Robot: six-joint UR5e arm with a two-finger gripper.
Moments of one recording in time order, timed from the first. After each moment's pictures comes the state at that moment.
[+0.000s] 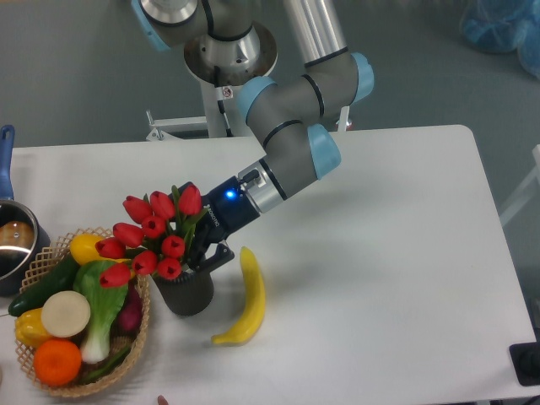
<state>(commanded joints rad) 2.49 -1.91 -1.94 -0.89 0.28 1.59</state>
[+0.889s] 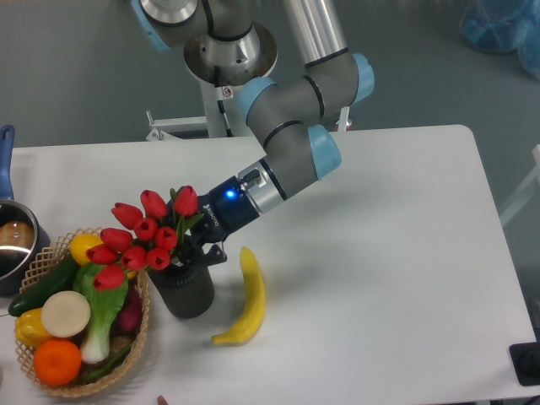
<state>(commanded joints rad) 2.50 -1.91 -1.94 -0.89 0.22 1.59</state>
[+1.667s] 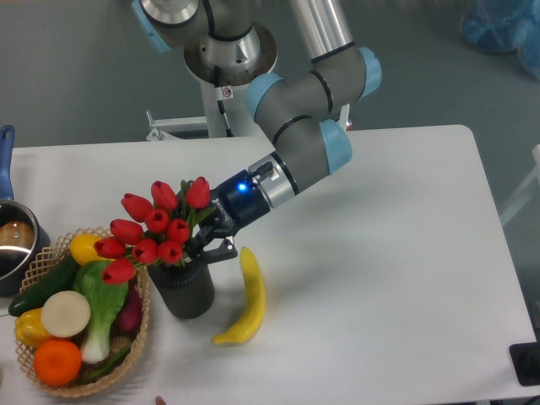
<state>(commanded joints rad) 2.54 -1.88 -1.90 -0.89 0.16 1.50</state>
